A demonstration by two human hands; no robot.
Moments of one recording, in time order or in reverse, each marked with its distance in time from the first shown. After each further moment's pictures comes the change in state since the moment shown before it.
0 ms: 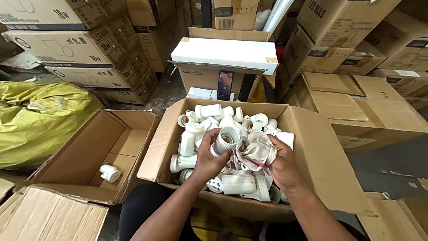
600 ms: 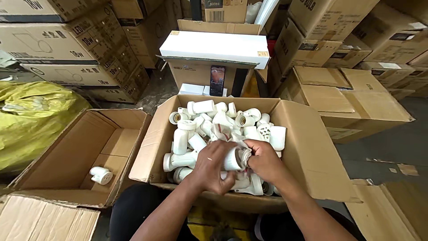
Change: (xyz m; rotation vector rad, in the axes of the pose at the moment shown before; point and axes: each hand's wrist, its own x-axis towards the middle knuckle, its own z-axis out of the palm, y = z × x) left_hand -0.017 -0.002 0.002 0.546 -0.379 0.305; right_hand 0.002 -0.002 0.003 -0.594 -0.187 0.210
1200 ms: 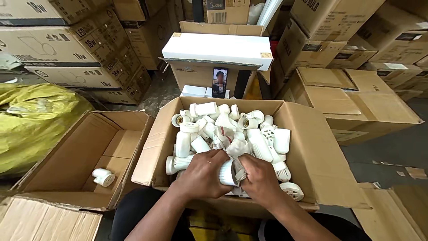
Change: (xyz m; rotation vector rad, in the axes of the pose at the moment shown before) left_hand 0.001 0.016 -0.045 0.125 -0.211 -0.062; right_hand -0.021 0.018 0.041 -0.550 0.276 -0.509
